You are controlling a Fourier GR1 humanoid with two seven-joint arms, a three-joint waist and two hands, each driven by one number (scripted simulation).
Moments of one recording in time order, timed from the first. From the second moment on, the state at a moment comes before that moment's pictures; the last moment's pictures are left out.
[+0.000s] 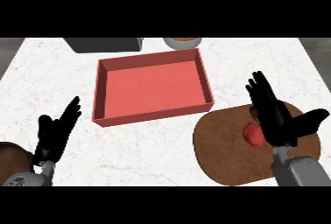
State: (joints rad) left arm -0.08 0.47 -0.27 -1.40 0.26 0.25 0.15; right arm -0.18 -0.31 0.19 -1.51 -0.39 -0.21 0.01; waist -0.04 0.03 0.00
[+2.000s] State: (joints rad) left arm -0.04 0.48 -0.25 -1.50 0.12 0.32 0.05; right arm 0.28 -0.46 0.23 -1.92 0.64 -0.44 0.93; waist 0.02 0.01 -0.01
